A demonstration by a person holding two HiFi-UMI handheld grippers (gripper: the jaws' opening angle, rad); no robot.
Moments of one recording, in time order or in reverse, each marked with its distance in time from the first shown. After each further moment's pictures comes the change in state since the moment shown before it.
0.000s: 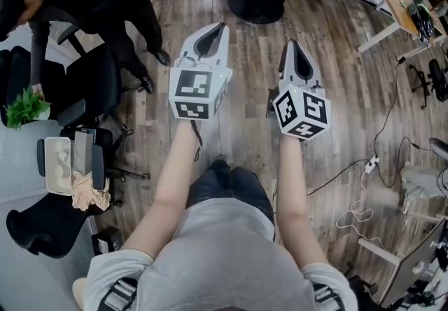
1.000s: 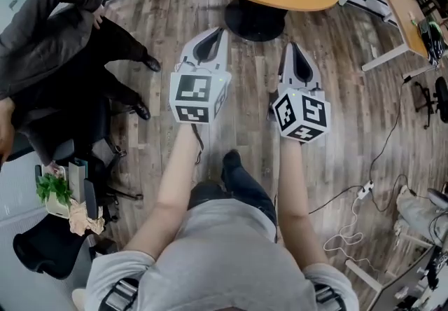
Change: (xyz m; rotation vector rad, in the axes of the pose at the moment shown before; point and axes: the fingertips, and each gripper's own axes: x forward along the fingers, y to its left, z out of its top) left arm 0.236 0.031 -0.012 -0.011 0.039 0.044; right arm 0.207 -0.126 -0.001 -0.002 0.022 0.043
